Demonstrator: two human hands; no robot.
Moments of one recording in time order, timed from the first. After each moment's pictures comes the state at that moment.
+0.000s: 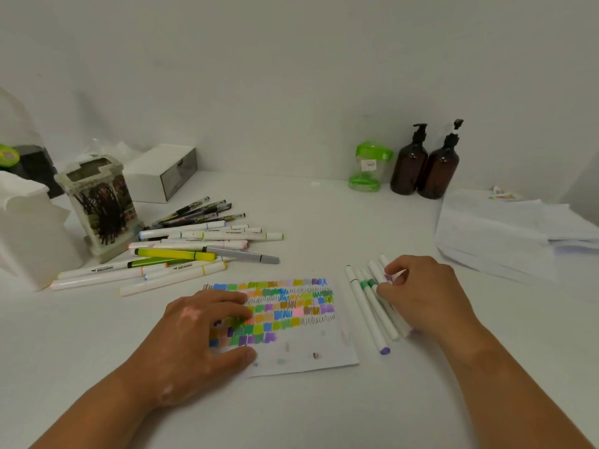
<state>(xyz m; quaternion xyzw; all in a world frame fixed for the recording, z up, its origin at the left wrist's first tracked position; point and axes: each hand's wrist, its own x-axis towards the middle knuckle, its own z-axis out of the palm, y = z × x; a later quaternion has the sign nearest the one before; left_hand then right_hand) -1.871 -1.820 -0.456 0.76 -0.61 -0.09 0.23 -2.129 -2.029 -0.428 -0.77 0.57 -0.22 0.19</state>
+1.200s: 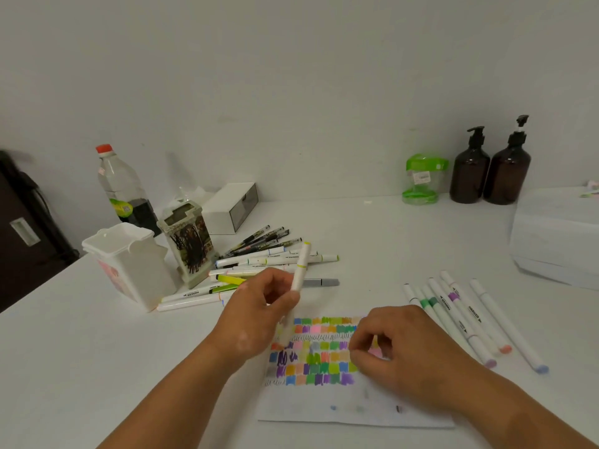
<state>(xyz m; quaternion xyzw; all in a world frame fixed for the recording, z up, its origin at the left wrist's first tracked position) -1.862 -1.847 -0.425 0.75 -0.42 -0.20 0.46 -2.085 -1.954 -0.432 -0.92 0.22 -0.16 0.27</state>
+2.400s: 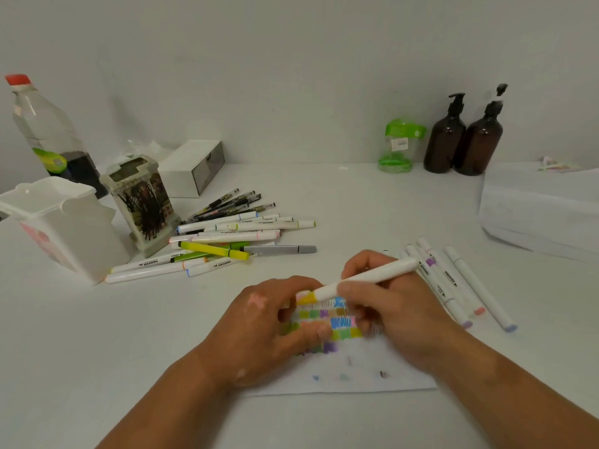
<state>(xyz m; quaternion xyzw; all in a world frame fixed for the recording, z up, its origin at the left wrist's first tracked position) -1.891 -1.832 -0.449 0.66 -0.67 -0.12 0.33 -2.073 -1.952 -0.436 -0.67 0.23 -0.29 0.64</state>
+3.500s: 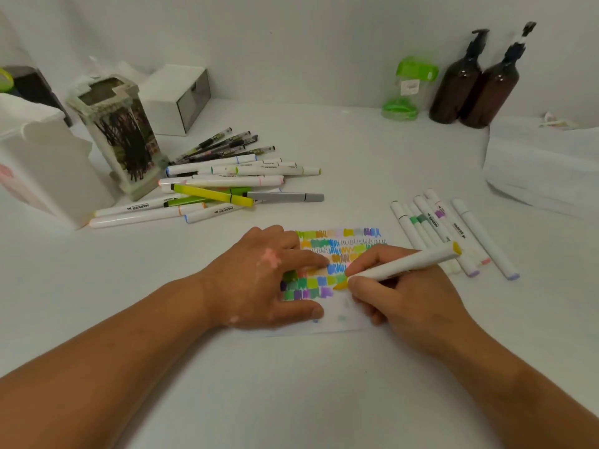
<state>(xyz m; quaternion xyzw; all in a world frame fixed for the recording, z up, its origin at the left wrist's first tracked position) -1.856 -1.833 -0.456 0.63 -0.77 -0.06 0.12 -2.079 -1.905 -0.445 -0.77 0.37 -0.25 0.45</state>
